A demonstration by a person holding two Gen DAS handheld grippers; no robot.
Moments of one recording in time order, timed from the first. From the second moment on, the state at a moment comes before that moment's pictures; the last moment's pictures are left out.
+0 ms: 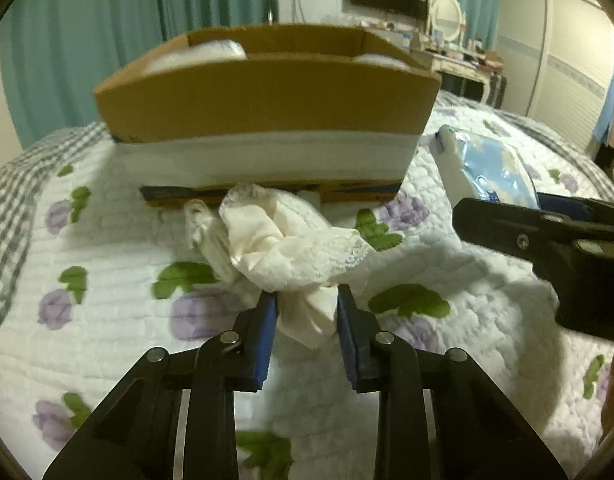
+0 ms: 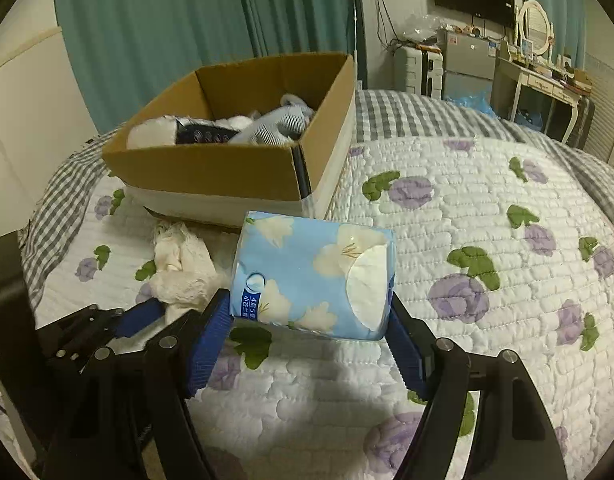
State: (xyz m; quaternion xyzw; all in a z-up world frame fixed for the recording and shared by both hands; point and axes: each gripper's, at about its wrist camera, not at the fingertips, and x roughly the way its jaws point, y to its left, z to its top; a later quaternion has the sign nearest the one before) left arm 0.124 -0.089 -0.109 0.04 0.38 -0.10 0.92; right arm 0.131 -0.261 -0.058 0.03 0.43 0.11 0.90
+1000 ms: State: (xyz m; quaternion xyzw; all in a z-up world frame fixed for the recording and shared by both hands) left arm 0.074 -0.068 -0.125 0.03 0.45 -0.07 0.89; right arm 0.102 -0.272 -0.010 0.04 0.39 0.13 0.91
